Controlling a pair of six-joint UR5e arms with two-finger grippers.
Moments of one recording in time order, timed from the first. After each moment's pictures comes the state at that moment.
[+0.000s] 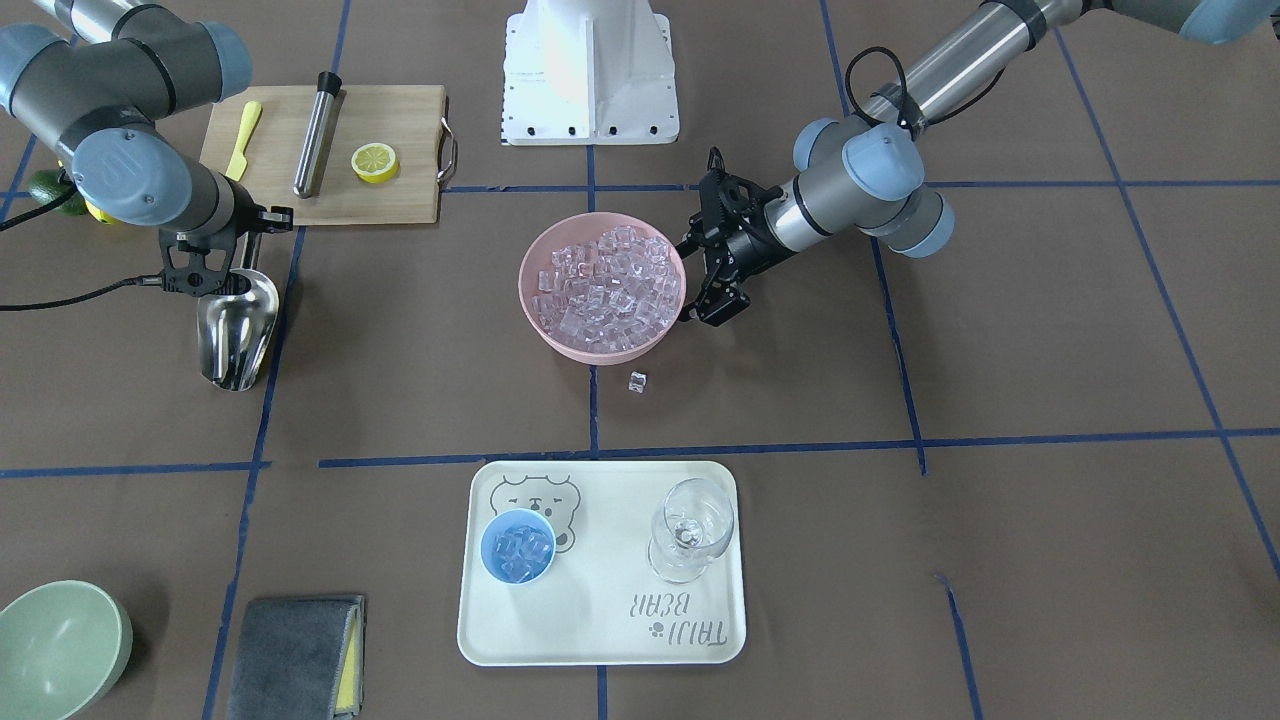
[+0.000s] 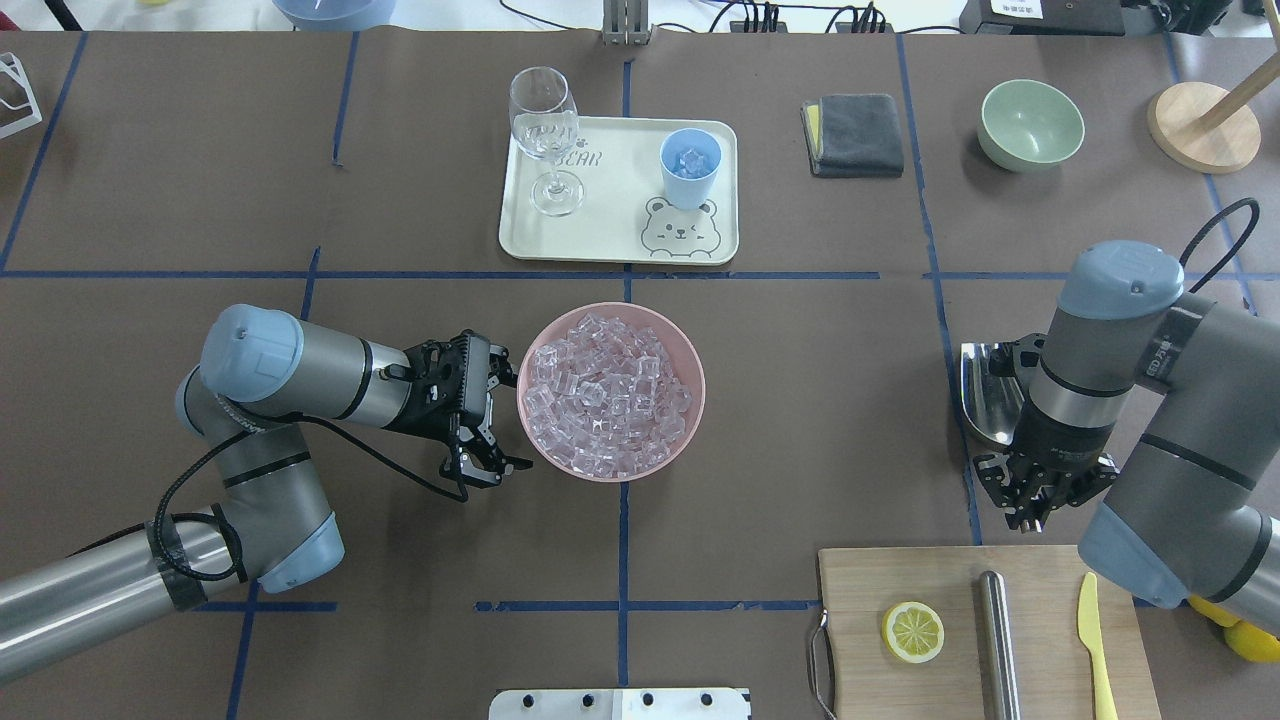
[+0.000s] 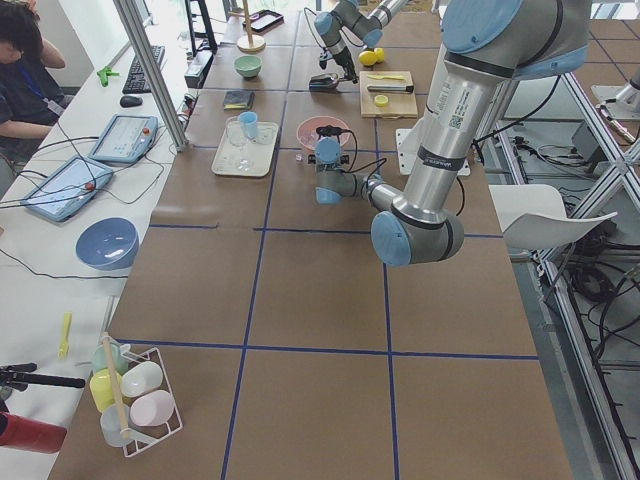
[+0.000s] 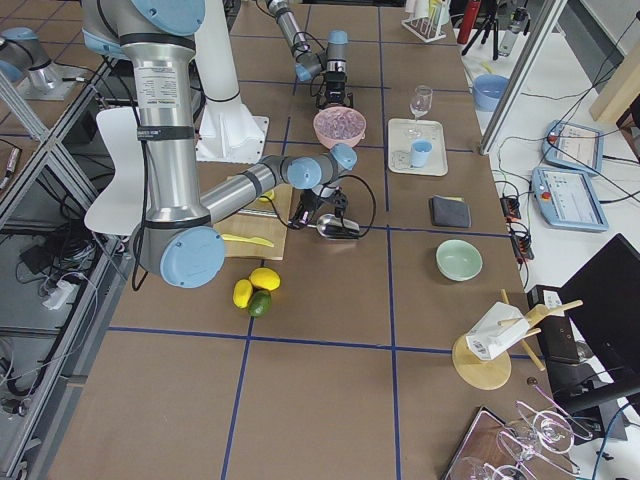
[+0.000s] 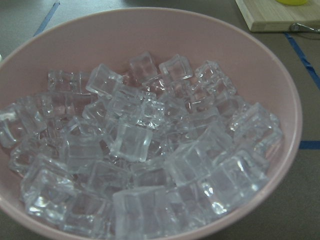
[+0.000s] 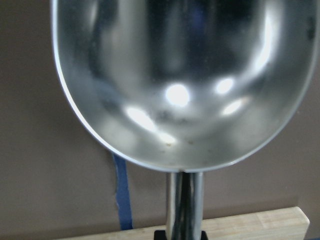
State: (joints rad) left arm -0.53 -2.02 -1.39 -2.79 -2.07 0.05; right arm 0.69 -1.48 1.88 -1.81 2.34 0.82
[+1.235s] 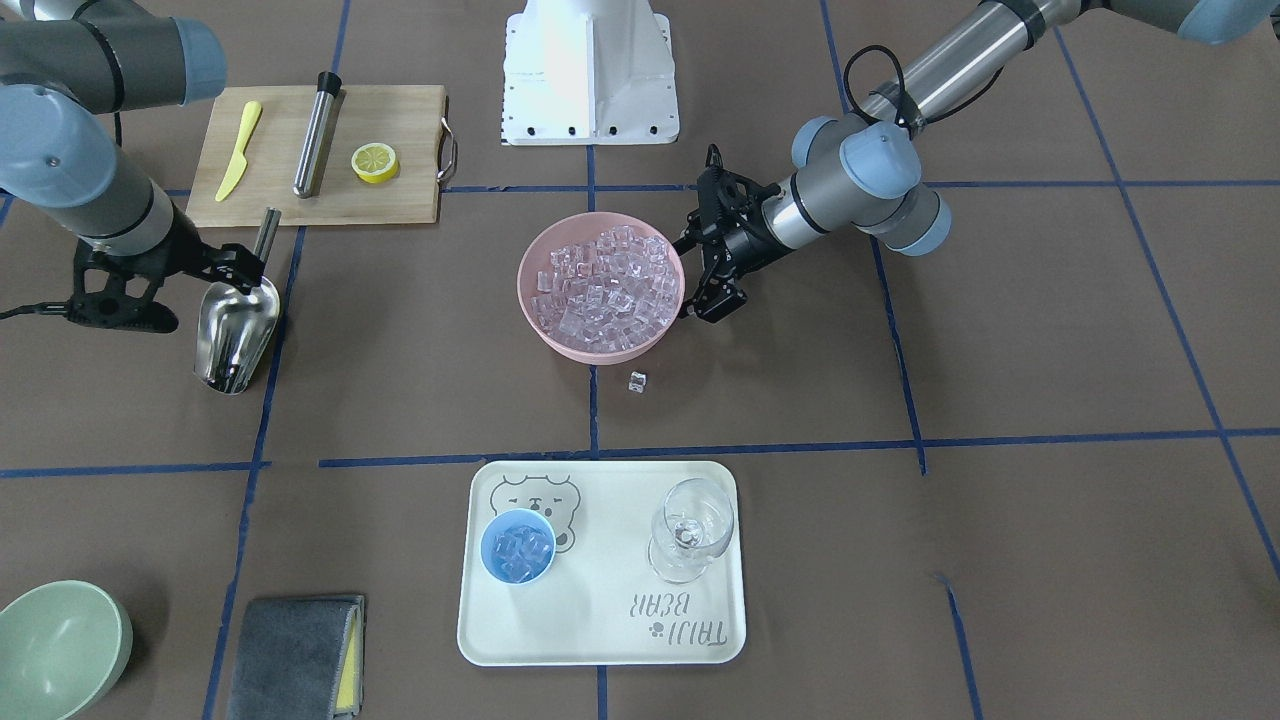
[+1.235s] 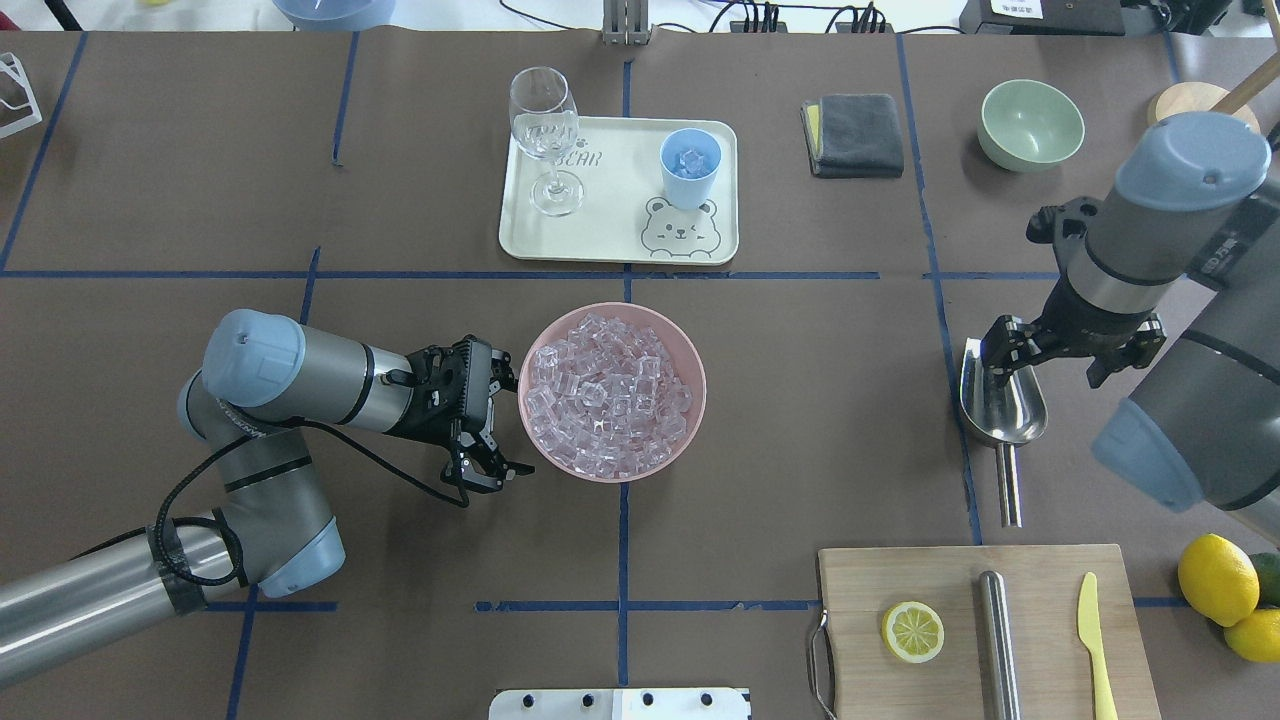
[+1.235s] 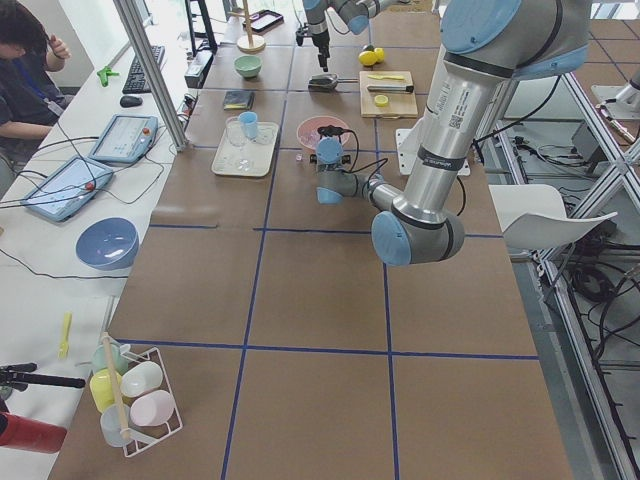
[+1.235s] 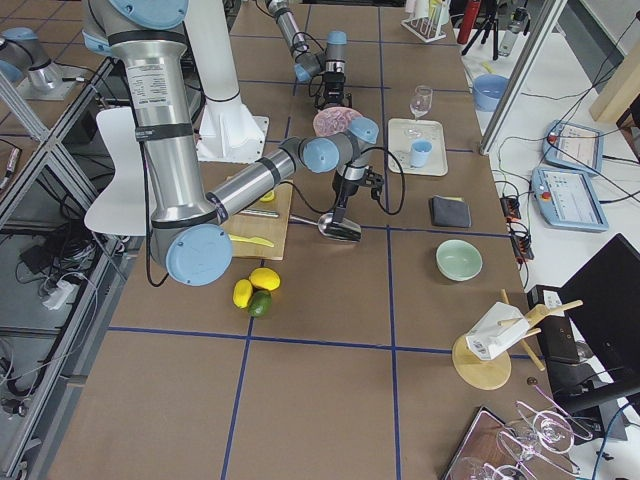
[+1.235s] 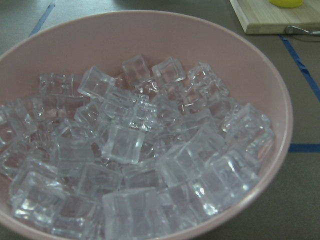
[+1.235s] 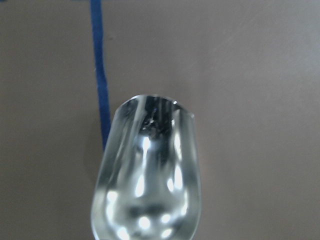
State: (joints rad) left arm -0.52 -2.02 -1.40 -2.79 -2.07 0.05; right arm 0.89 -1.39 1.92 -1.81 2.13 0.81
